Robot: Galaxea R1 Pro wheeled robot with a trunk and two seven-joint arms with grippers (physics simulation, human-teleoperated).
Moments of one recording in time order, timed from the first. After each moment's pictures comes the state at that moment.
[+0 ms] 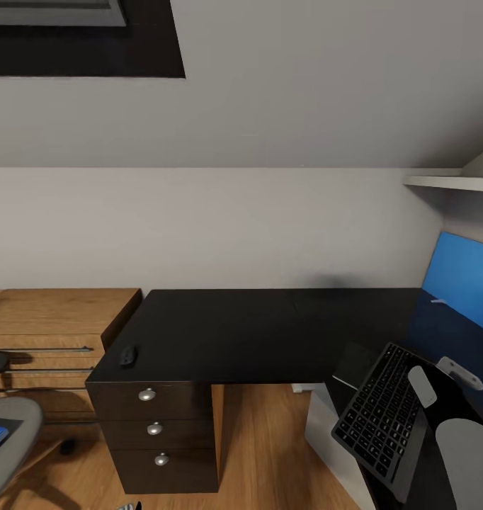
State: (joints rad) left arm -0.13 0.09 -0.26 -0.44 0.58 -0.52 0.06; right arm -0.75 -0.24 -0.41 -0.57 -0.35 0.19 -0.47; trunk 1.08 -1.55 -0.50
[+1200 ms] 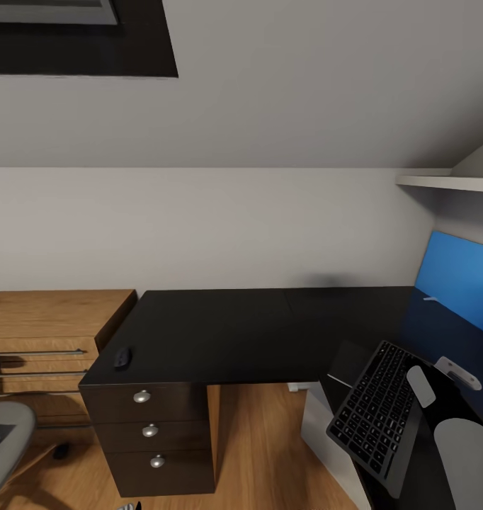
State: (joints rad) left arm -0.13 0.09 -0.26 -0.44 0.58 -0.52 0.05; right arm -0.75 -0.24 -0.41 -0.57 -0.36 0.19 -0.47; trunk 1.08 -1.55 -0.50
